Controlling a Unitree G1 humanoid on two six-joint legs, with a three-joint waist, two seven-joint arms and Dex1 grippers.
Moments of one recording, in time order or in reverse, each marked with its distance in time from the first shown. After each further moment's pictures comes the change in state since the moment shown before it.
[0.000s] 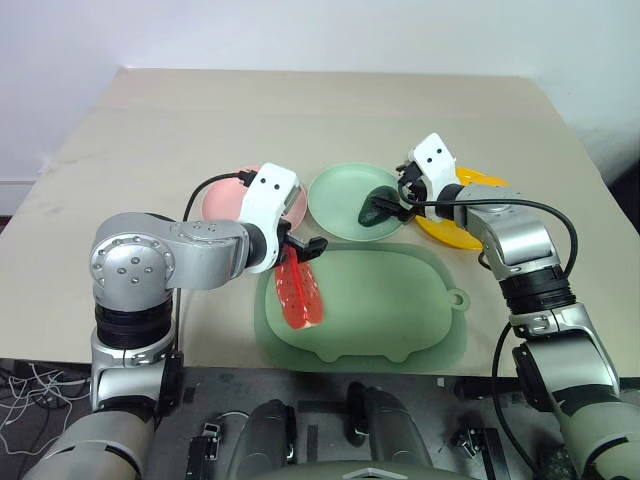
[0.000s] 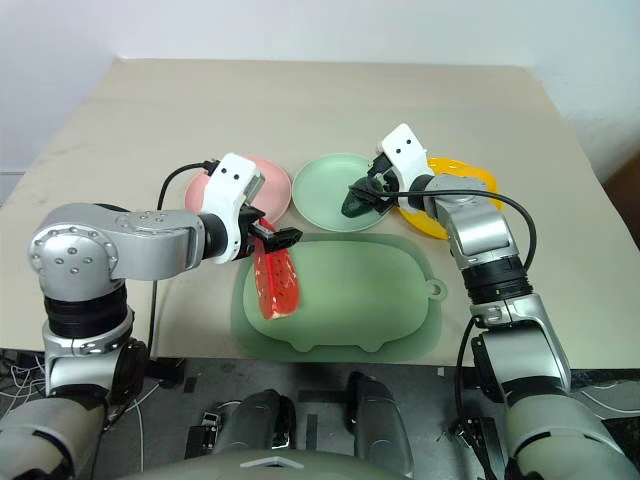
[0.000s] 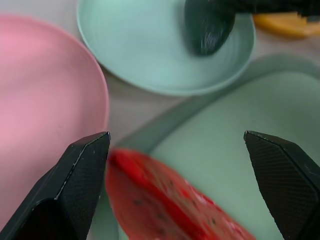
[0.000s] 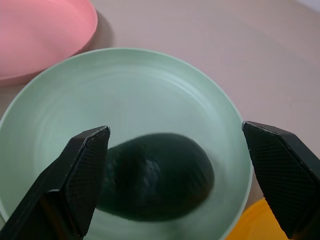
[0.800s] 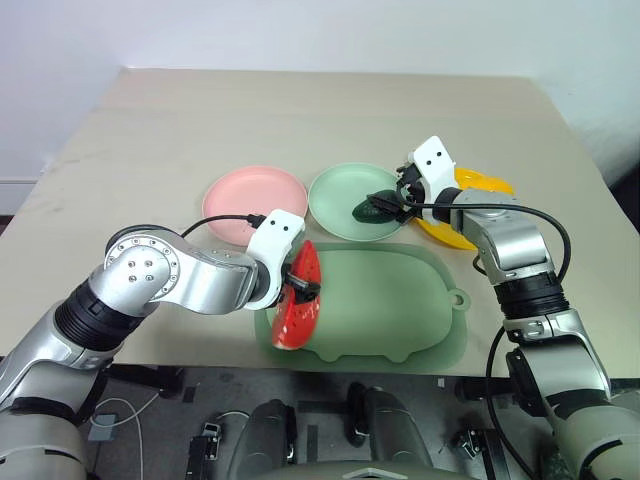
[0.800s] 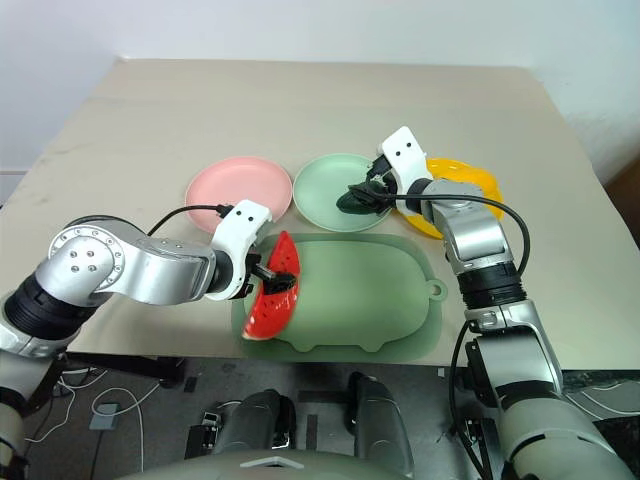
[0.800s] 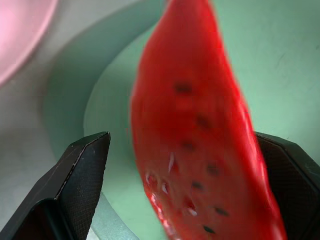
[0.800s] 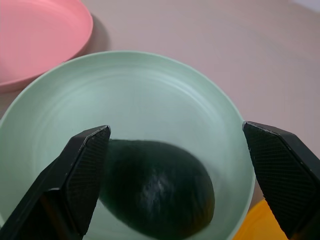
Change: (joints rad) left arm -0.029 0.303 -0.481 0.024 -0.394 -0.388 0.220; right arm 0.032 0.020 -0.039 -0.038 -0.013 0.018 -0.045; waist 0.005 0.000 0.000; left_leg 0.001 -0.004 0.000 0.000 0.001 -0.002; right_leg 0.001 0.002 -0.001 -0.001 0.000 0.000
